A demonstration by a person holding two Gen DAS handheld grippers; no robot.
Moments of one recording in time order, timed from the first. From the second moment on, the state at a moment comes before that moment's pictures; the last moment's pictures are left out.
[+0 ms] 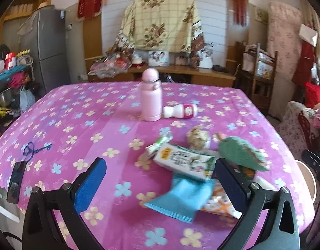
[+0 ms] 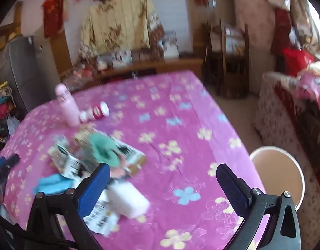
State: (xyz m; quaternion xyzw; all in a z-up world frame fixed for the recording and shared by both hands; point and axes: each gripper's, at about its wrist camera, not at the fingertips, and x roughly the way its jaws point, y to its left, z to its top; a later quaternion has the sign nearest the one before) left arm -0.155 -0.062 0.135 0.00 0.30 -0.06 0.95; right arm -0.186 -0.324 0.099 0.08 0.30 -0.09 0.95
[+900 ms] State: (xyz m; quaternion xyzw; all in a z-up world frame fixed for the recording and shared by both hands) left arm -0.188 -0.084 0.165 0.00 0.24 -0.06 0.97; right arm -0.216 -0.276 0.147 0.04 0.22 -0.07 0.97
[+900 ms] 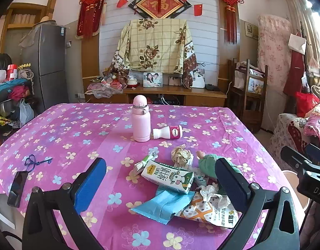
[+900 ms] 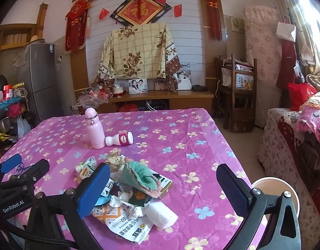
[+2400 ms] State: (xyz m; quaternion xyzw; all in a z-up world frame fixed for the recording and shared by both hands) left arm -0.191 -0.080 0.162 -0.01 0.23 -0.06 0.97; right arm -0.216 -0.274 0.148 0.03 0.23 -0.07 0.97
